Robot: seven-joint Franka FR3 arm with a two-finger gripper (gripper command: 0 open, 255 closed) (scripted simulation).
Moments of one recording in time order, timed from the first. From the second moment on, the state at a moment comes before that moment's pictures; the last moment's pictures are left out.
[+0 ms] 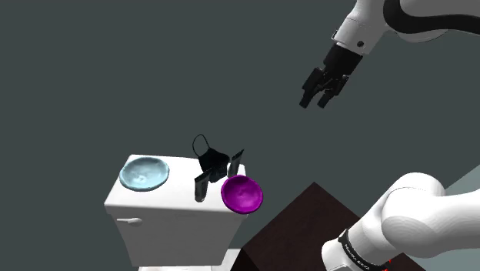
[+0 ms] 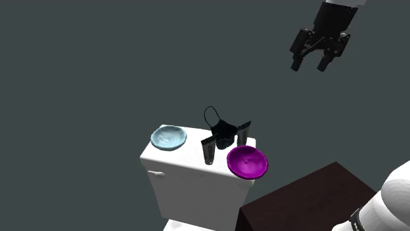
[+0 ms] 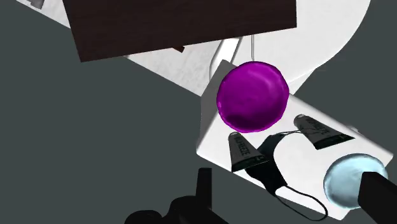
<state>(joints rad) 0.01 -0.77 -0.01 -2.35 0.11 1.66 0.15</state>
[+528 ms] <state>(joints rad) -0.02 -0.72 0.11 -2.45 0.22 1.79 0.44</state>
